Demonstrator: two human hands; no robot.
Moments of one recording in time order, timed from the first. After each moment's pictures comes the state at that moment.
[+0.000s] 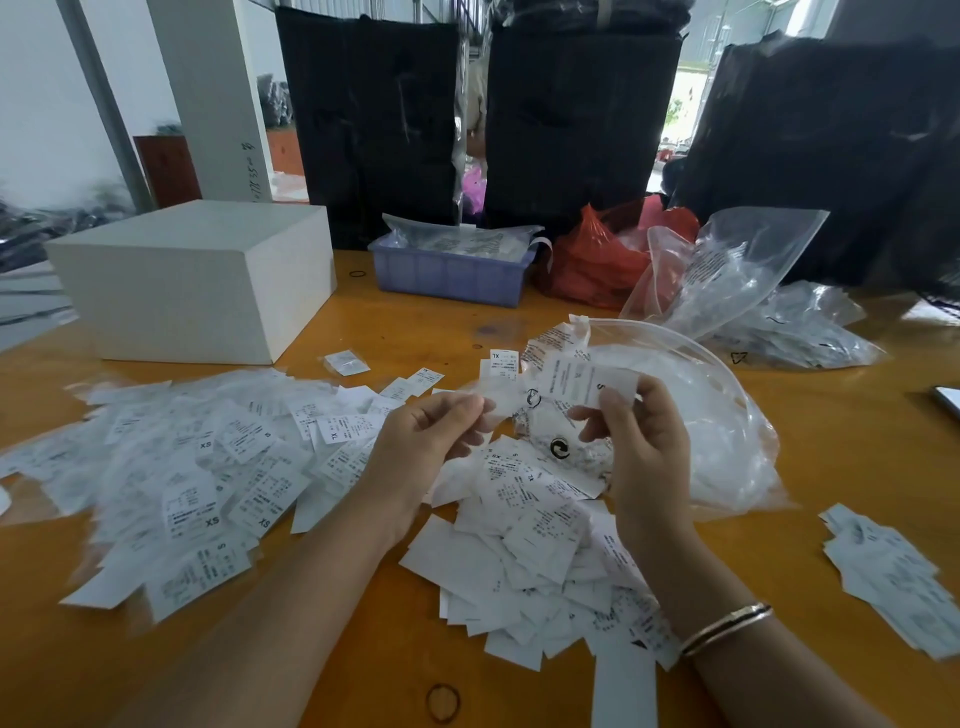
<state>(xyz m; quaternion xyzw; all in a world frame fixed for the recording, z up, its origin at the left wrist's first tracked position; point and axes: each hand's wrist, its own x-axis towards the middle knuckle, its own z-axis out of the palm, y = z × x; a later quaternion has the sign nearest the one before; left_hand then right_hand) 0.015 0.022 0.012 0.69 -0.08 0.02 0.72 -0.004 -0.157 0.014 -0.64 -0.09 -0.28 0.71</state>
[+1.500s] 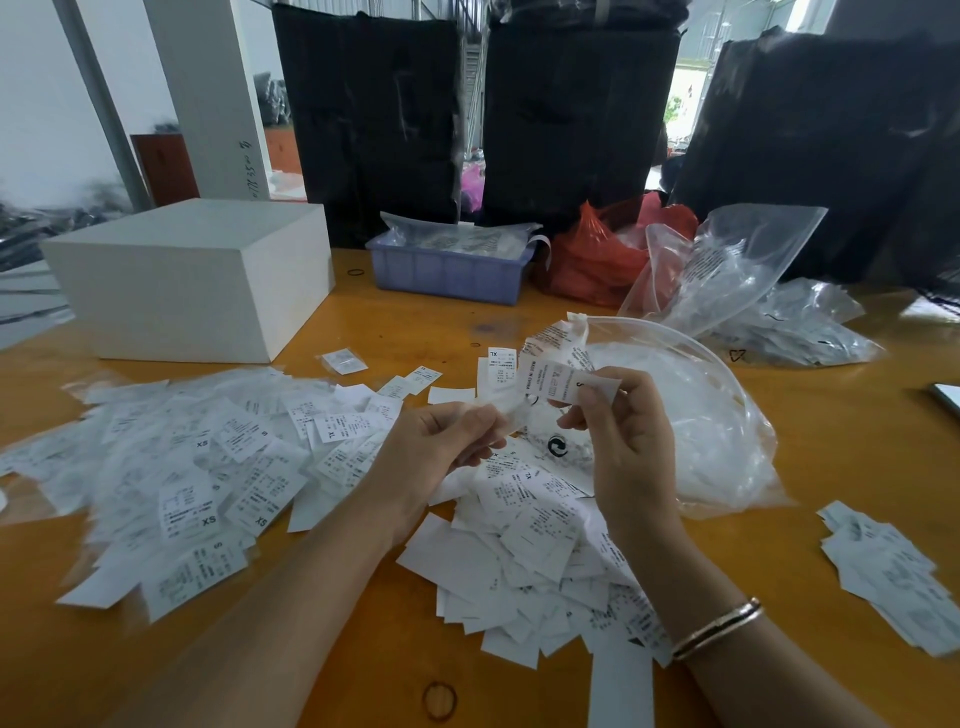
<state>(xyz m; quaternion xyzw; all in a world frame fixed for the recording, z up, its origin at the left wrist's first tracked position) 0.012 0.018 0.014 0.67 -0.12 -0.03 0.73 -0.007 -0.149 0.015 -0.66 -0.15 -0.30 0.67</state>
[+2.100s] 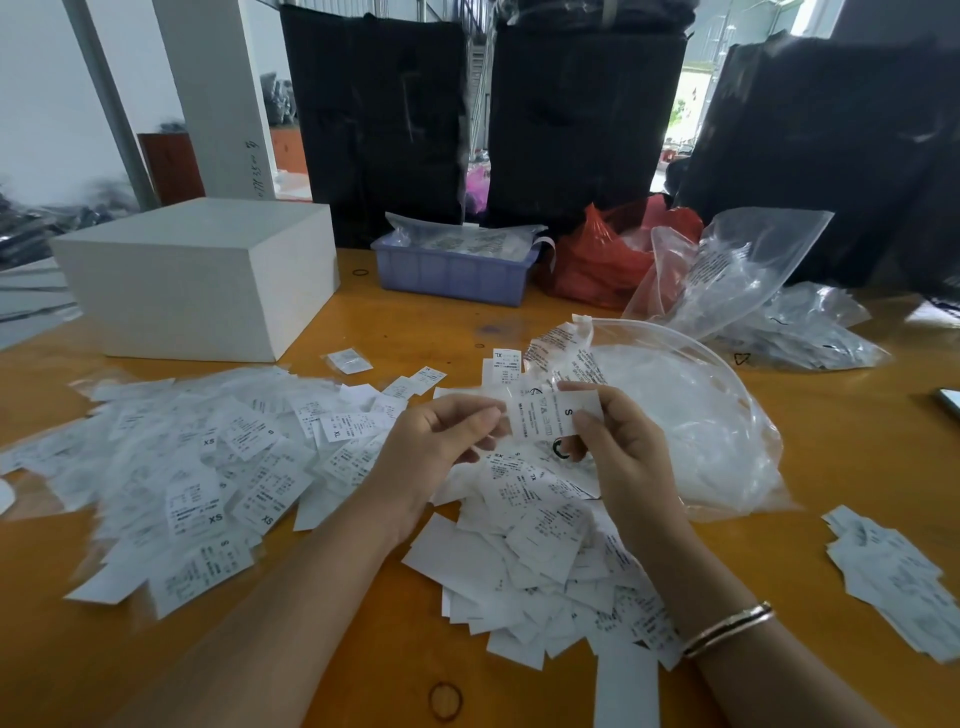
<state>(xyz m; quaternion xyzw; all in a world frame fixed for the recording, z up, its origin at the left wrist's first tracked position) 0.015 0.023 0.011 0.69 -0.11 0.00 0.72 -0.004 -0.158 0.009 -0.71 -0.14 -0.20 0.66</state>
